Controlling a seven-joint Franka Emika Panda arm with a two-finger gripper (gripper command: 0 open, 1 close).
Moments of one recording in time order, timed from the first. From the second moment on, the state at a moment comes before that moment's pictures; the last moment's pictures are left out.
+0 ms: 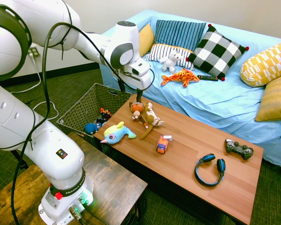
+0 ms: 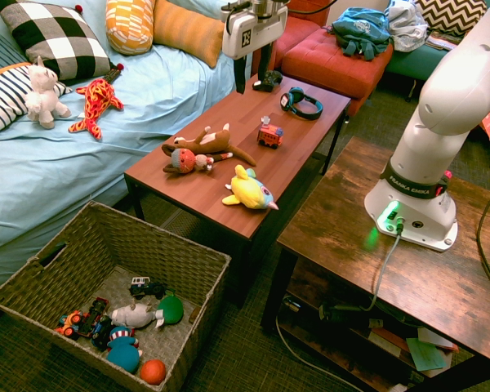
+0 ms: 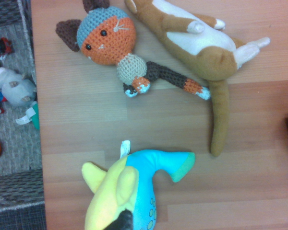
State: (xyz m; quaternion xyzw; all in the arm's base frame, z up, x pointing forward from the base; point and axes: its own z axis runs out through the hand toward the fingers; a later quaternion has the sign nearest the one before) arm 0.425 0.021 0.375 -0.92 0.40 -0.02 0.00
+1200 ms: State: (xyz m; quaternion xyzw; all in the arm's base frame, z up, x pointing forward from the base) arm 0.465 -0.187 0.243 -0.92 0.37 0.13 -0.02
